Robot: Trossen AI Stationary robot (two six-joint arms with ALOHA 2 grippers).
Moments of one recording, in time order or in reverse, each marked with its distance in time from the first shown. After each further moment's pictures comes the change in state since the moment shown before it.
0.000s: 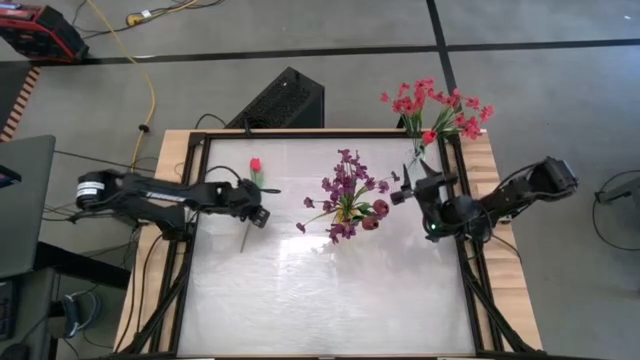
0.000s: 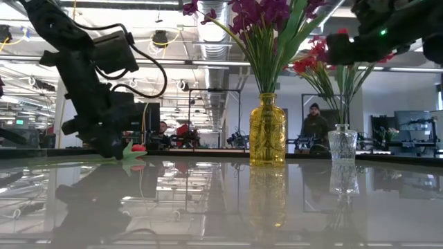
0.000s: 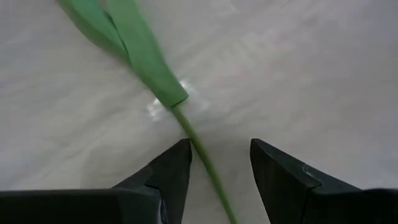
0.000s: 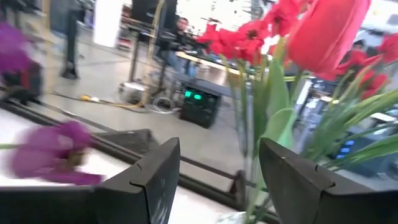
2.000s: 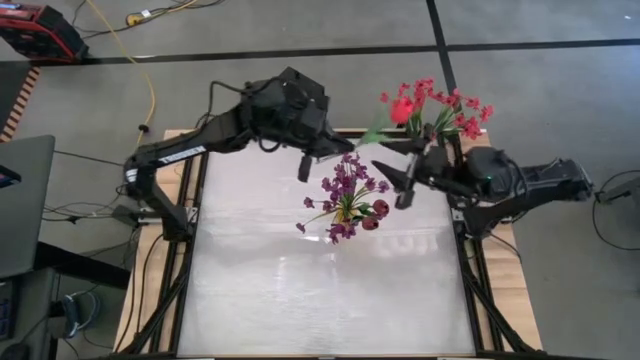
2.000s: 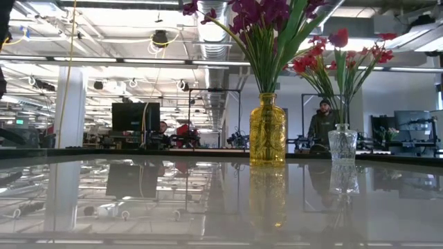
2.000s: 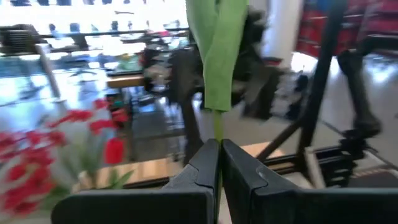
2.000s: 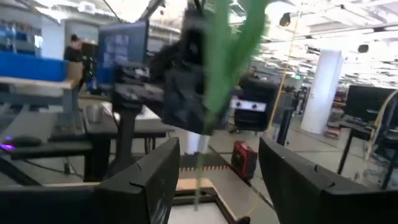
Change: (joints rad) left arm 0.063 0.393 1.387 0.063 0.695 0.802; right arm -0.097 -0.239 0.798 -1.384 -1.089 0.569
